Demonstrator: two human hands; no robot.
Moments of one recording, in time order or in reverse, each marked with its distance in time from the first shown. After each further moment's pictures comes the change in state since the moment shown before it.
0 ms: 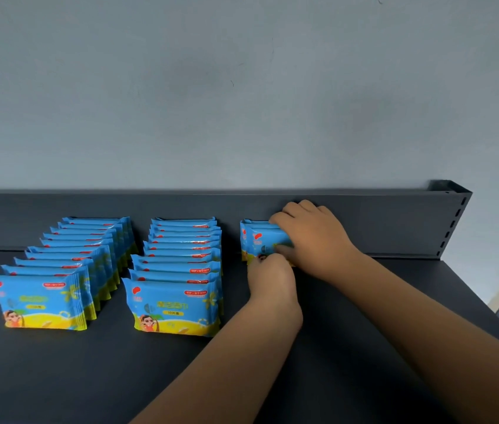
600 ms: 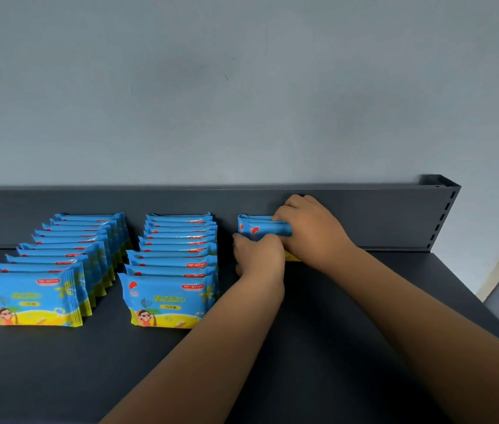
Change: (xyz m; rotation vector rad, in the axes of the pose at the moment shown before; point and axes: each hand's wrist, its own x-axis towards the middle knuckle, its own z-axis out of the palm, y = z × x) left_hand 0.025 0.009 -0.002 0.359 -0.016 0.262; right_hand -0.001 0.005 0.008 0.229 0.038 0.120
